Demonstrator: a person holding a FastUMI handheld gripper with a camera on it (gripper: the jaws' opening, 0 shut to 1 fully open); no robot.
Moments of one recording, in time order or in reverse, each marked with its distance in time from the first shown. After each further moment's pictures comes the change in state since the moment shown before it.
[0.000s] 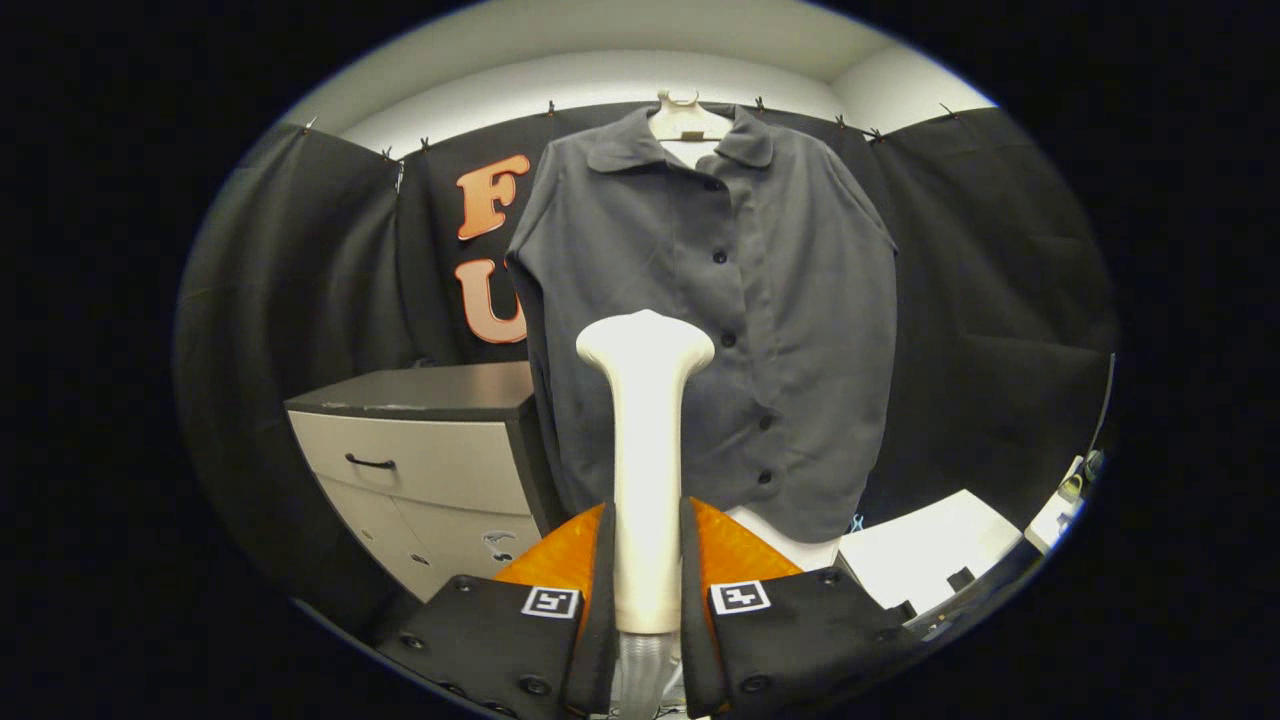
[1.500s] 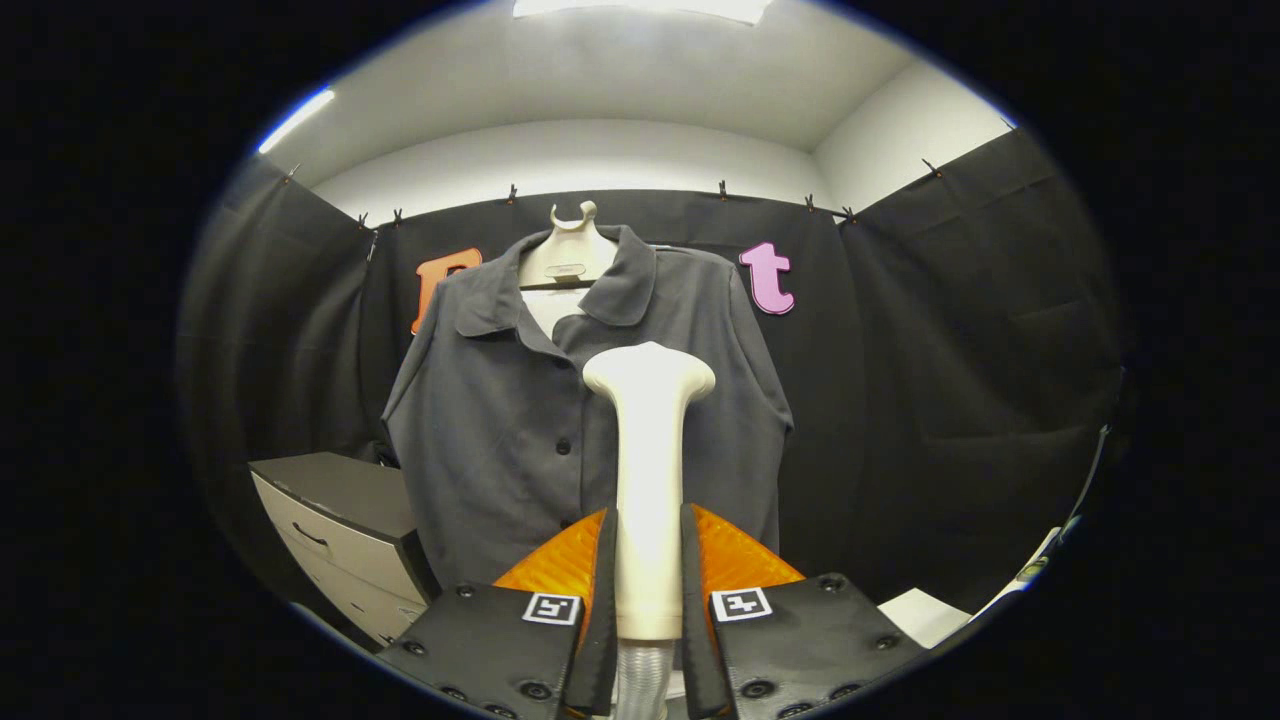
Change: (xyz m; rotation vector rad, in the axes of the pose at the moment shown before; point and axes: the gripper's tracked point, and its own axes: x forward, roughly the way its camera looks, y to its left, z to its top) arm 0.034 -0.160 0.142 -0.037 -0.235 -0.068
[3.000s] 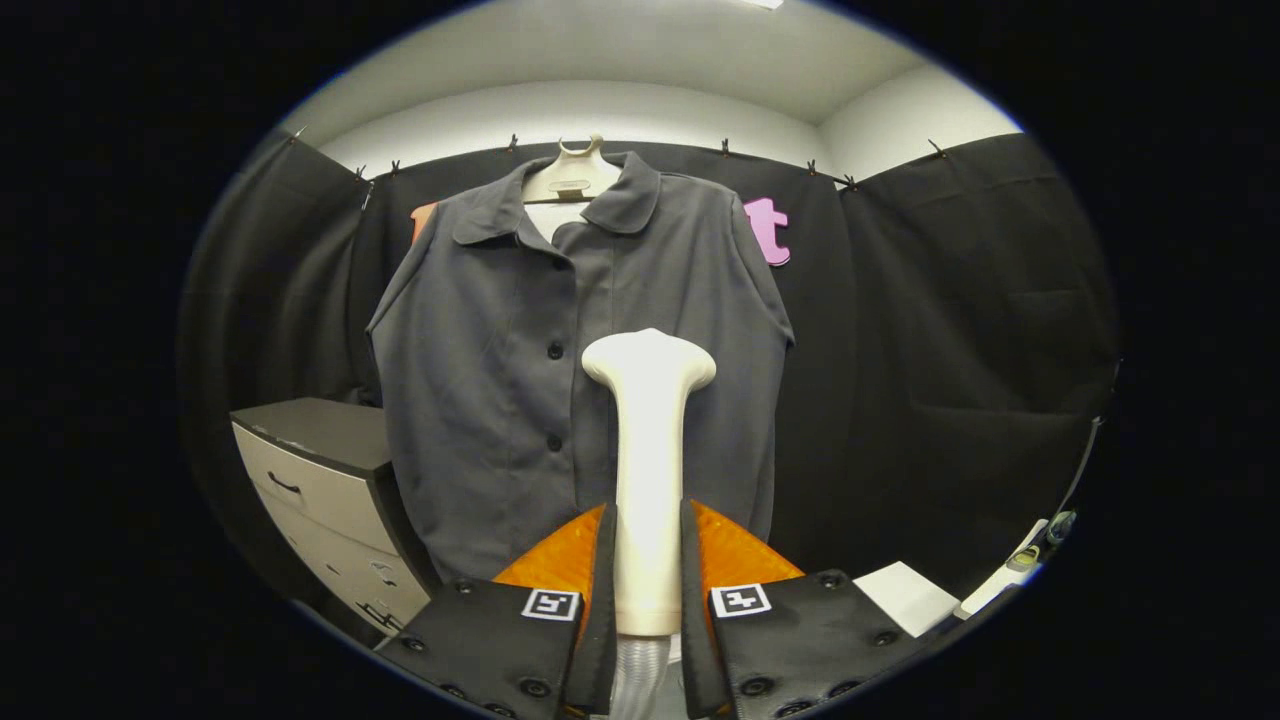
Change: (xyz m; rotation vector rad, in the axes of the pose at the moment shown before) arm -0.013 0.004 -0.079 -0.044 0.135 -0.039
